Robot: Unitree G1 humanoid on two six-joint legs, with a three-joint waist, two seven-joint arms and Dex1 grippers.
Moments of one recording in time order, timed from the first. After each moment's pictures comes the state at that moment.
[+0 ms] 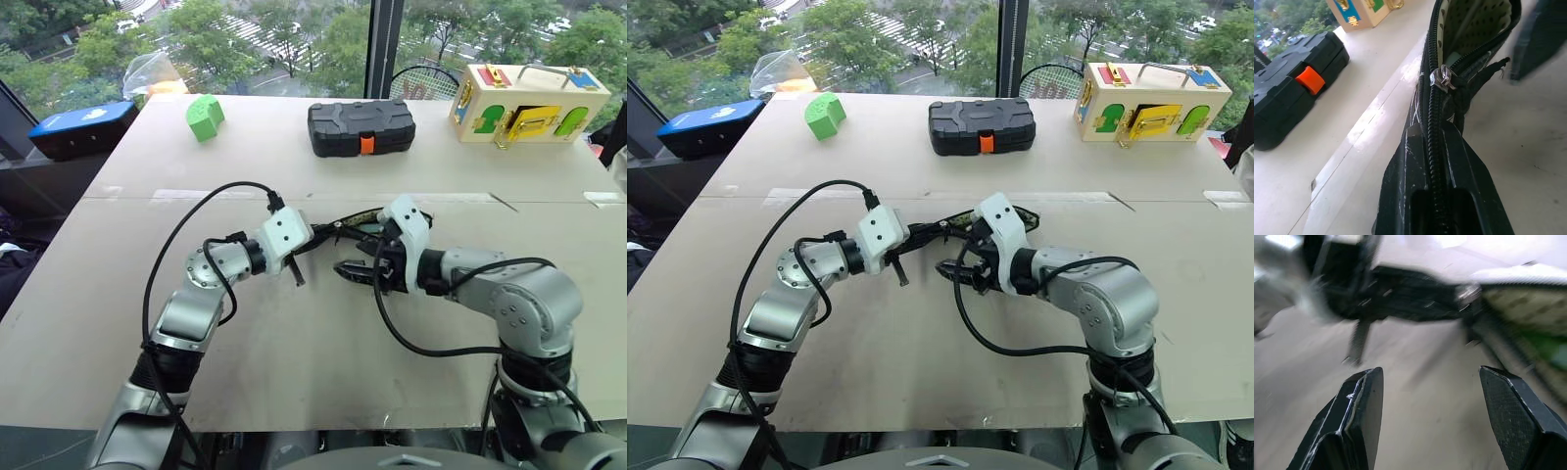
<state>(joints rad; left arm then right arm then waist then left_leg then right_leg) -0.35 0.56 -0.13 -0.12 -0.09 0.13 -0.84 -0.52 -0.15 0.09 -0.55 0.45 1.38 0.44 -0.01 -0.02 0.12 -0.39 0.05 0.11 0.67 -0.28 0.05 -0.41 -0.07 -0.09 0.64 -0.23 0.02</state>
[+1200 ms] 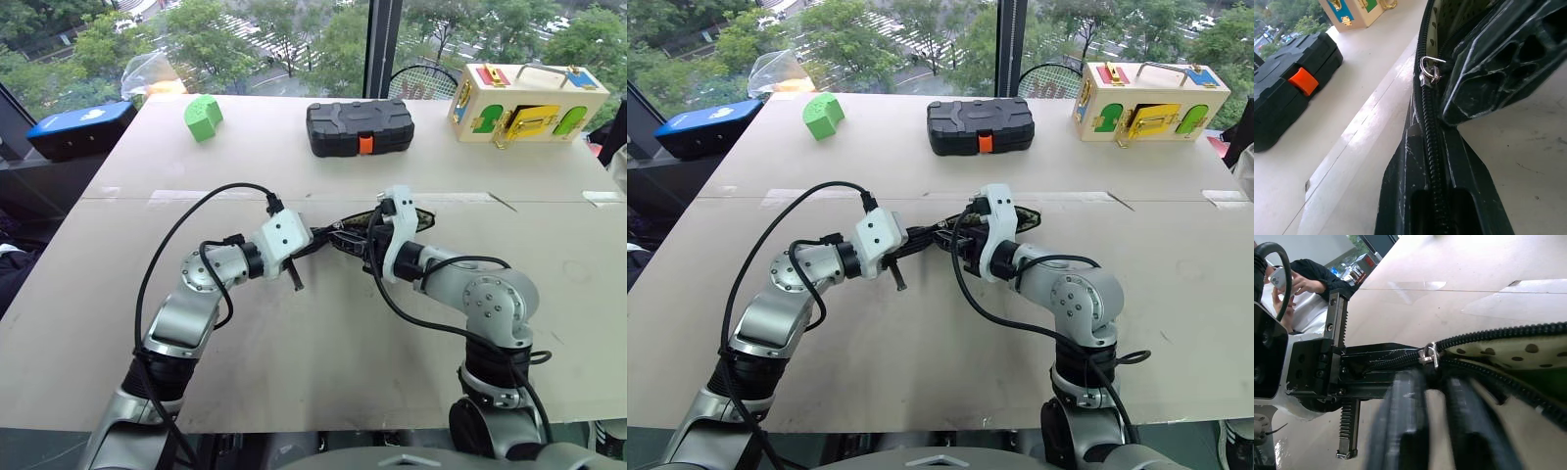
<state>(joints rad) -0.32 0.57 -0.13 -0.20 -0.10 0.18 -0.82 -0.49 0.10 -0.06 -0.42 0.60 1.31 0.24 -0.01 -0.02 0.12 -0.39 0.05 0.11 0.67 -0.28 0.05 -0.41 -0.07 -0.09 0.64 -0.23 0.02</state>
